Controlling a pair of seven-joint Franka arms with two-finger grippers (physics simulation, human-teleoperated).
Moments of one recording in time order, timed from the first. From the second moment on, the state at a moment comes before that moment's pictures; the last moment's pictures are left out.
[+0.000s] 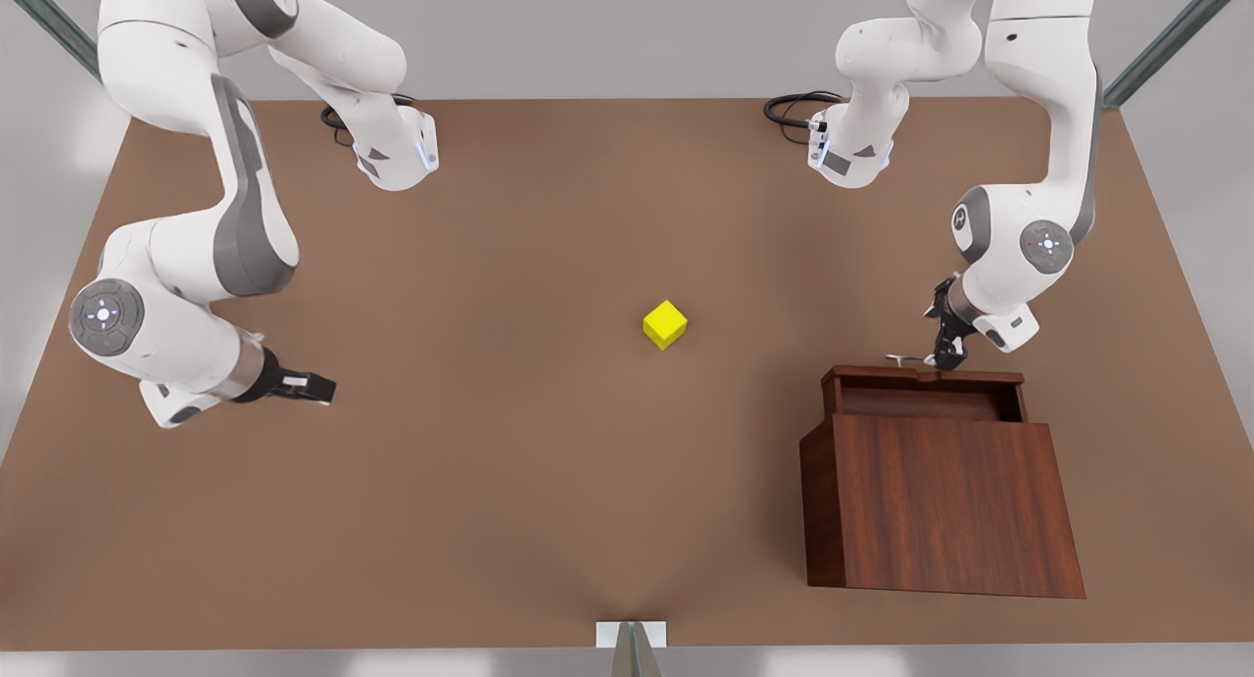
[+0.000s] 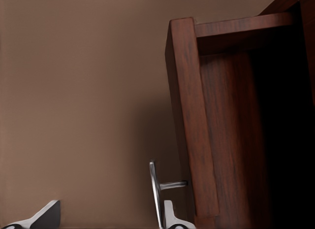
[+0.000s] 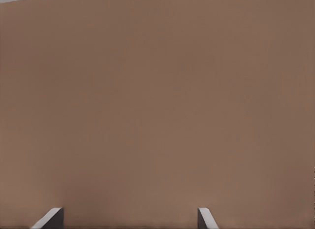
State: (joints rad) left arm 0.04 0.03 0.00 -2.34 -0.01 2.37 -1.34; right arm -0.32 0.40 0.52 -1.39 -0.15 1.69 0.32
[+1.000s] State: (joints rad) left arm 0.03 0.00 -0.01 -2.37 -0.01 2.34 -1.34; right arm 0.07 0.19 0.03 -1.51 0.00 1.71 0.22
